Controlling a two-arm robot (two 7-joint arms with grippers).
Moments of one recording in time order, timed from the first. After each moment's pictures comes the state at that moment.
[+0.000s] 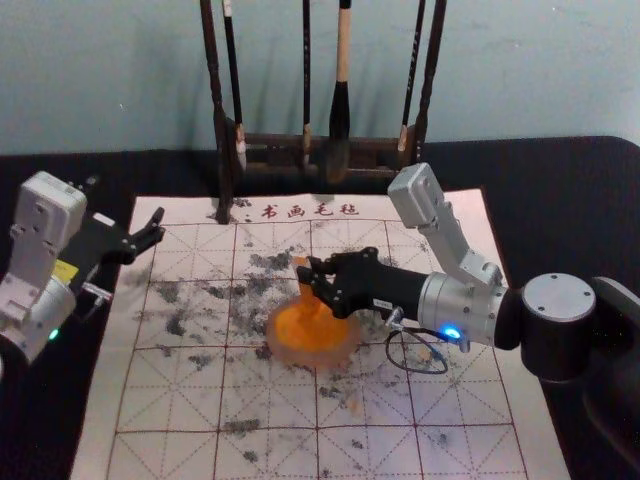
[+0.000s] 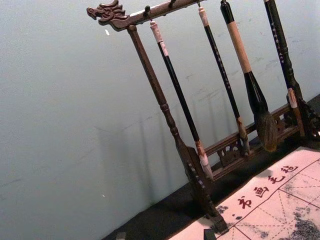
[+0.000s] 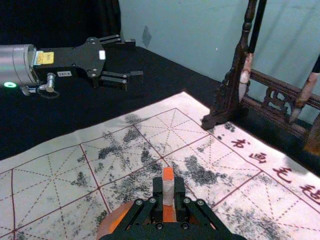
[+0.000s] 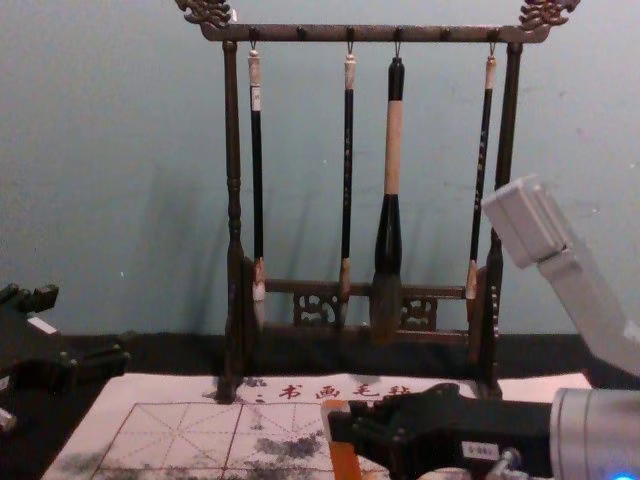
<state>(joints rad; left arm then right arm) -0.20 0.60 0.45 -1.41 -0.25 -0.12 0.03 0.41 0.35 -0.60 -1.25 0.39 0.10 0.58</state>
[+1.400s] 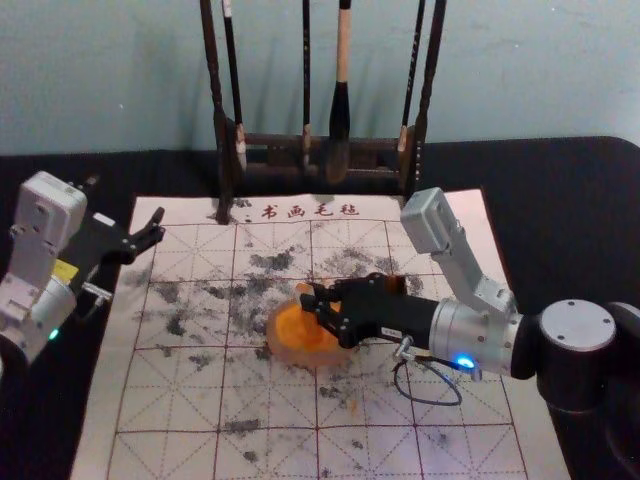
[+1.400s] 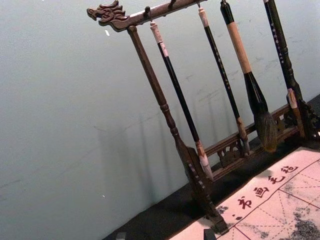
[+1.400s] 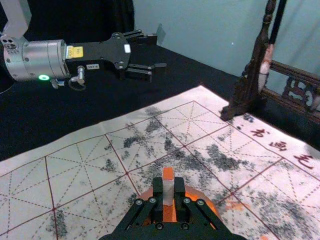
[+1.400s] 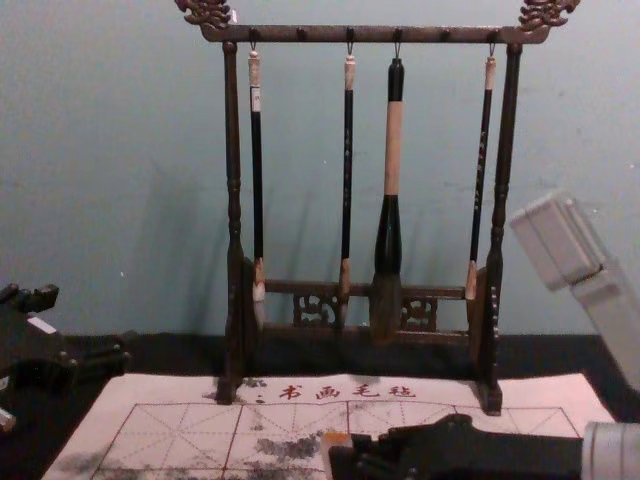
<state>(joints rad) -0.20 0.60 0.45 -1.41 -0.25 -0.12 0.03 0.32 0.41 -0.60 -1.38 0.41 0.13 0.58</state>
